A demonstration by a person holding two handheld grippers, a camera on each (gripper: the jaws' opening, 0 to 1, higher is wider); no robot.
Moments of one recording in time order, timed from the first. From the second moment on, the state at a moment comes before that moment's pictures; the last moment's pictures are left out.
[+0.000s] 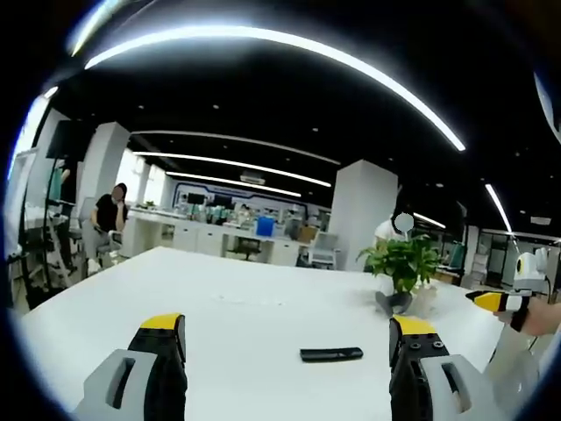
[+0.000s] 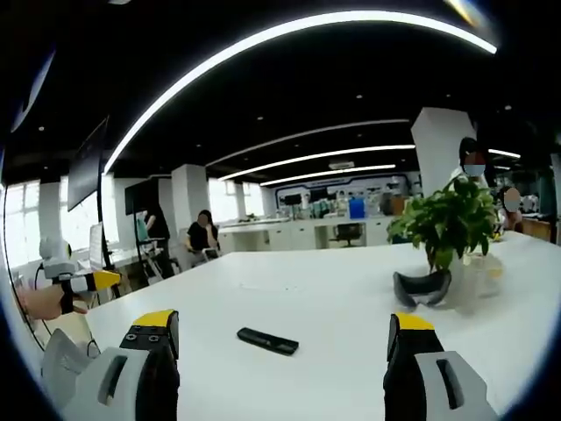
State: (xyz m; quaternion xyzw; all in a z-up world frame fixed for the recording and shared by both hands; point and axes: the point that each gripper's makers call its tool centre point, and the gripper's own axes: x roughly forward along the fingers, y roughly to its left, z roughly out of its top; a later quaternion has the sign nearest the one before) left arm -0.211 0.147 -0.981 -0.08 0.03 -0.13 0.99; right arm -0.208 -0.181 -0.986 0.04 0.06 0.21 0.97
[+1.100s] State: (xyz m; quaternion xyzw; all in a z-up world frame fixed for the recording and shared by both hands) left arm -0.214 0.133 -0.995 -0.07 0.07 -0.17 0.98; right arm -0.205 -0.175 -0.993 0.02 0.09 0.21 0.97
